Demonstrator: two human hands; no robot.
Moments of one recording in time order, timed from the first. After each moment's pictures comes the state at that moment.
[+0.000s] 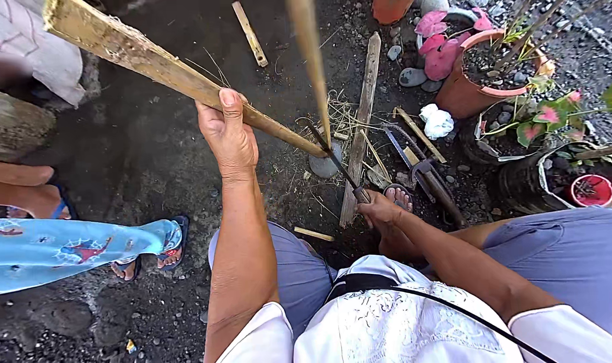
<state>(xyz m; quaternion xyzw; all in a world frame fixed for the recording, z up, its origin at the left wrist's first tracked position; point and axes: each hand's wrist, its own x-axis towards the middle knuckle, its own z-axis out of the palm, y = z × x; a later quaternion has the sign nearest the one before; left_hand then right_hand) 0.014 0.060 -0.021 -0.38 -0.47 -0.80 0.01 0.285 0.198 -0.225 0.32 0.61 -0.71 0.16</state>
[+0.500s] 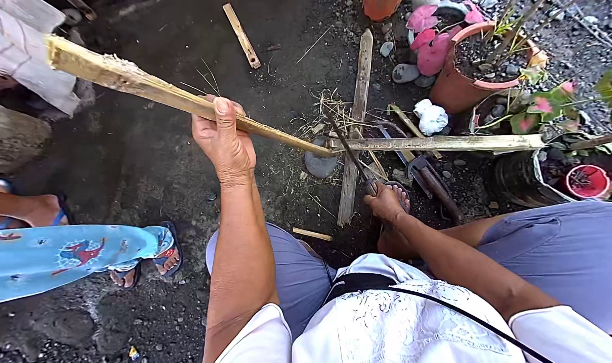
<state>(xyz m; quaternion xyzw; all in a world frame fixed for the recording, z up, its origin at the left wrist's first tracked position) 0.016 0.062 -0.030 -0.37 -0.44 -0.82 0.00 0.290 0.202 -0.229 0.47 0.71 -0.51 0.10</state>
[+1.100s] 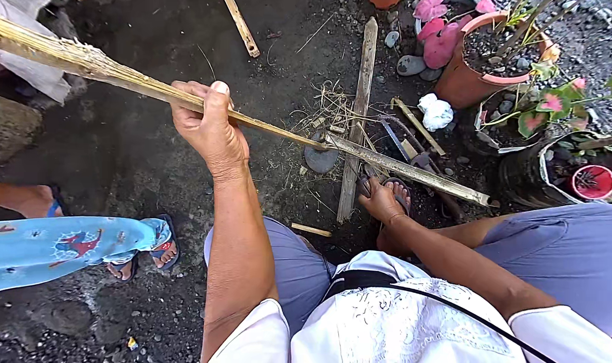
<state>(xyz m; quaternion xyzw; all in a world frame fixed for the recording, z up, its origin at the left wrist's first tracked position) 0.016 0.066 -0.015 -0.35 -0.47 -0.81 0.07 0.284 0.185 -0.205 0.41 0.81 -0.40 0.11</state>
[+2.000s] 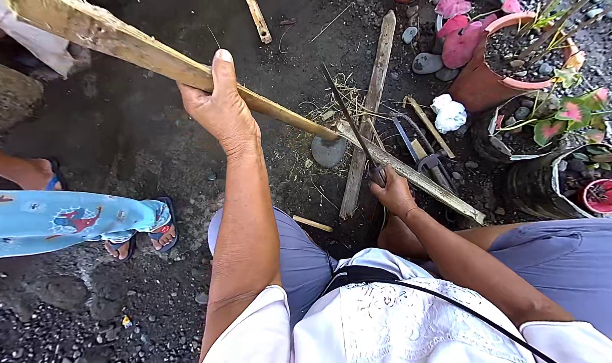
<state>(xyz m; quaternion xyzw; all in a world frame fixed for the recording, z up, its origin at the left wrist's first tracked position) 0.014 0.080 -0.011 -0.17 -0.55 -0.80 0.16 0.288 0.206 -0.199 0.38 0.83 -0.41 0.00</state>
